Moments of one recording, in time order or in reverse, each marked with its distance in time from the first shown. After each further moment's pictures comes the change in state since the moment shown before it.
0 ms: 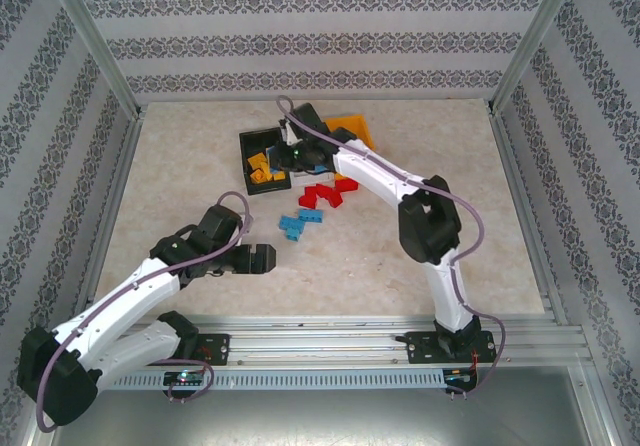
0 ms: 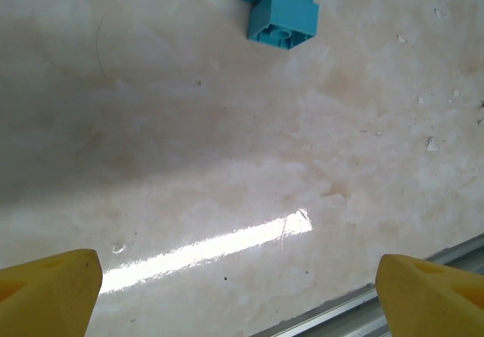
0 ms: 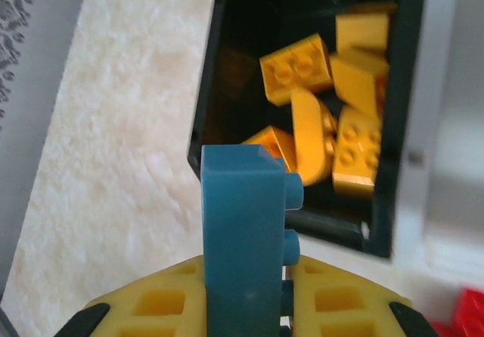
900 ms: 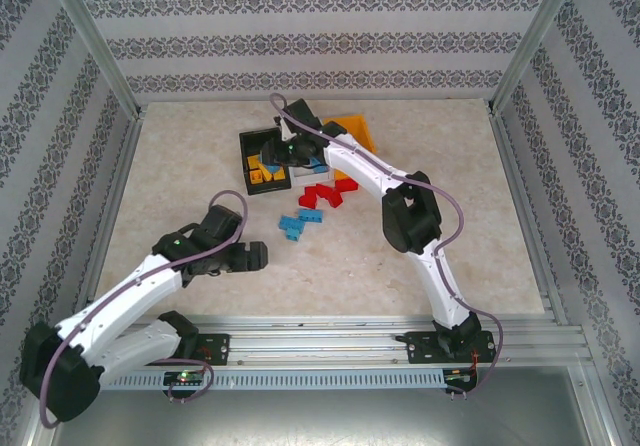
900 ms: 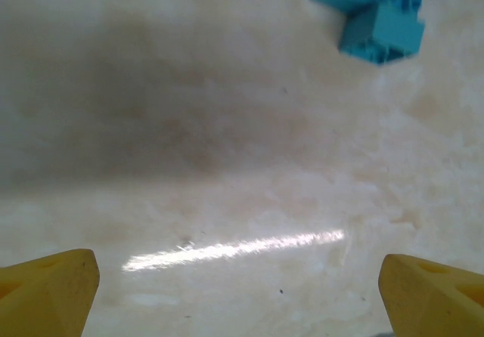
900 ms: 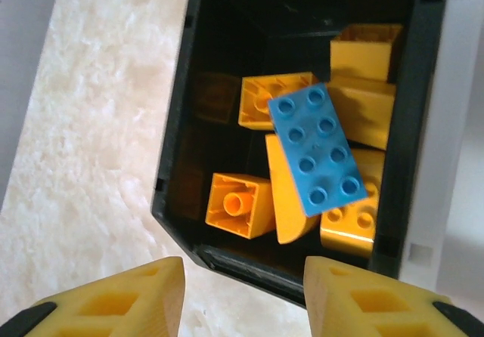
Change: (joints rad) left arm 0.015 0.005 0.029 -0.079 -0.183 -0.057; right arm -0.015 0.165 0.211 -0.080 -0.017 -0.053
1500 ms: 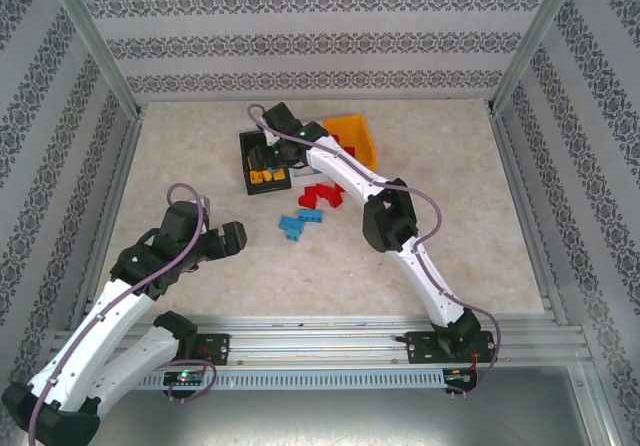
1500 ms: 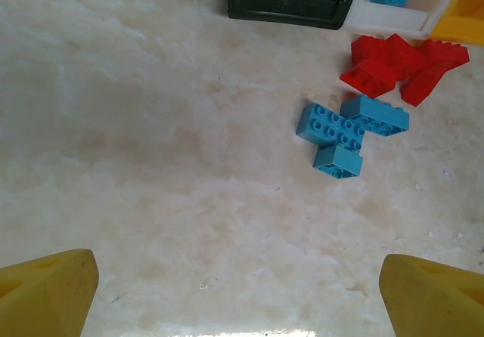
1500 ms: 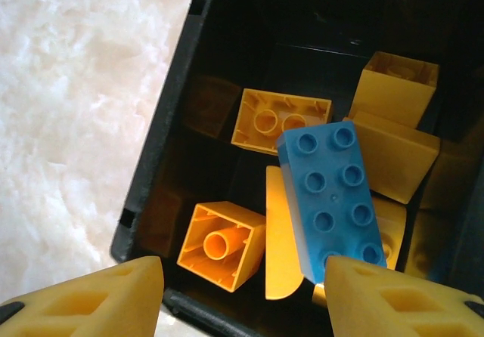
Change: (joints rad) left arm 0.116 -0.198 0.089 -0.066 -0.048 -0.003; right arm 0.039 0.229 0.346 -0.182 0.105 -0.170
